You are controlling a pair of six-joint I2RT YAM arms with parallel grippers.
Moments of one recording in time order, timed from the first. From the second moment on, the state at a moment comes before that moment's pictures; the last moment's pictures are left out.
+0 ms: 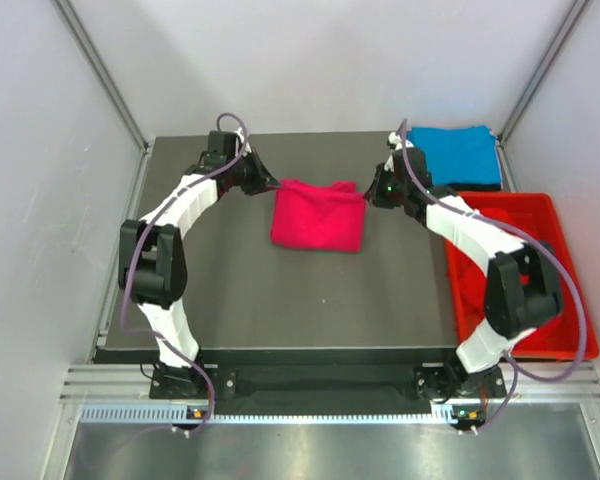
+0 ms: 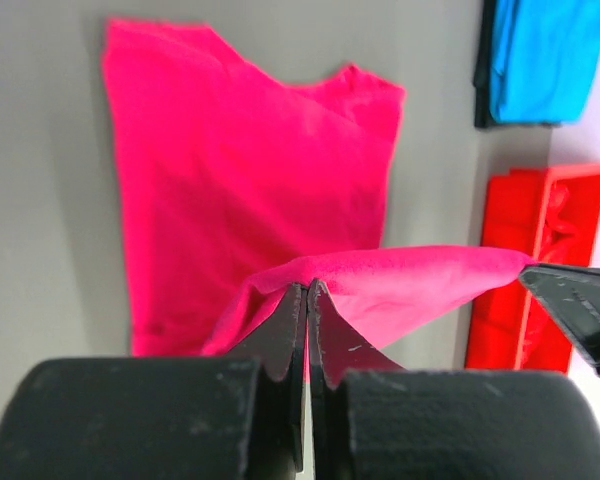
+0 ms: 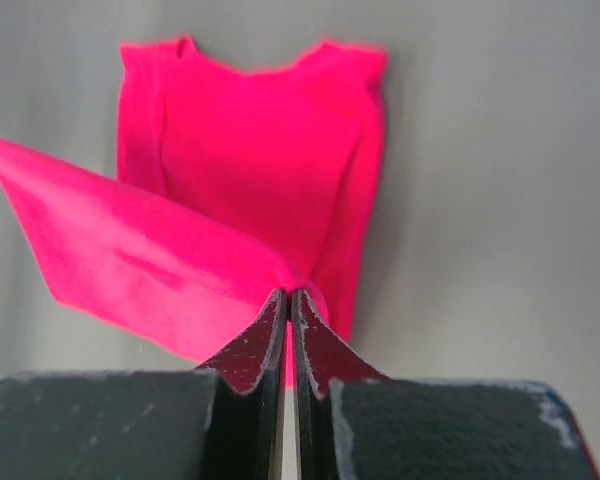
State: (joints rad) left arm -0.20 1.85 1.47 -0.31 0.45 -0.64; right arm 0.37 1.59 1.18 -0.21 -0.07 0.45
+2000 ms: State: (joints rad) left arm -0.24 2.06 1.36 -0.01 0.66 -0.59; right arm 0.29 2.08 1.33 0.06 -0.77 0.44
